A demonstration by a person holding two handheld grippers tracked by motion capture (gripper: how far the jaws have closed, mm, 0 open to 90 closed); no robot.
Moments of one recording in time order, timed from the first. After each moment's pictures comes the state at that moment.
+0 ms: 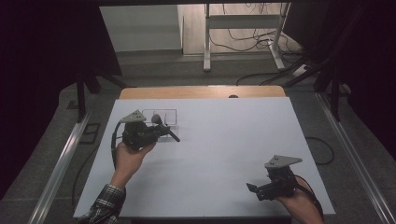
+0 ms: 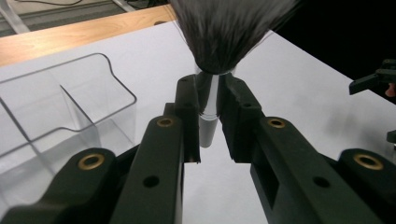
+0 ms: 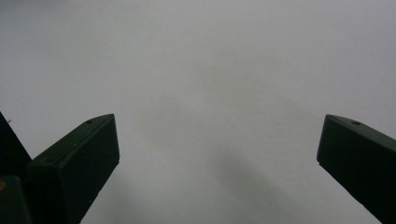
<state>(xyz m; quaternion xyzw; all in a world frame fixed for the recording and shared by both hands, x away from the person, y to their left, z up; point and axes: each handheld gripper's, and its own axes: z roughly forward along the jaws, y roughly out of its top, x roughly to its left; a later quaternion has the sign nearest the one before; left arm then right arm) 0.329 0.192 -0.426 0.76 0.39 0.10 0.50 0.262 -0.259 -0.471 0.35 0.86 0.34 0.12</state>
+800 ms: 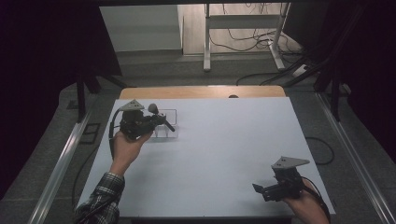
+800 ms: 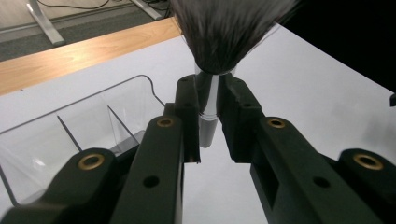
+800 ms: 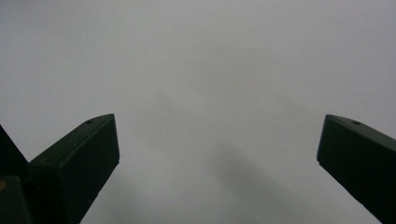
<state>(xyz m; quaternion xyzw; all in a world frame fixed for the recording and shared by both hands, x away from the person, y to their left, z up) 0.355 0.200 -0.412 0.76 0.41 0.12 0.48 0.259 -0.275 -0.473 0.37 0.86 0.33 0.12</state>
